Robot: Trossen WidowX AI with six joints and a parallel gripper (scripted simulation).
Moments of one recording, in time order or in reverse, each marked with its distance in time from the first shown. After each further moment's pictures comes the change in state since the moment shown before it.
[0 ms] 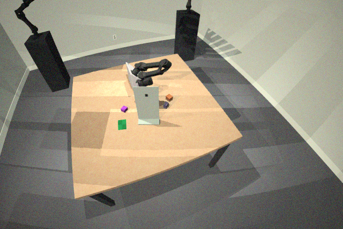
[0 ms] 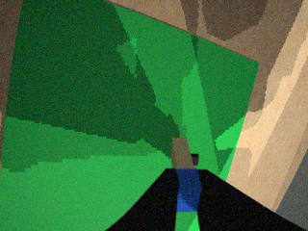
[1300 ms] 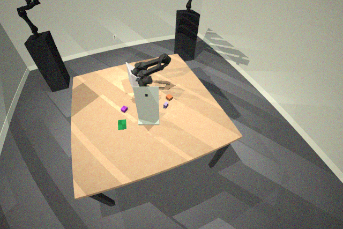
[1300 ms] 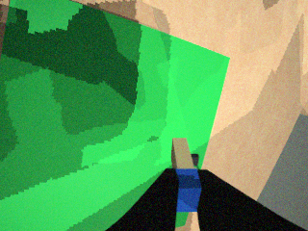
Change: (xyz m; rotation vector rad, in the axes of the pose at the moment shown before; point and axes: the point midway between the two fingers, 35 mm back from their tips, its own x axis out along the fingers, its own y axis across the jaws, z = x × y) arm -0.014 -0.013 -0.002 0.002 0.004 -0.007
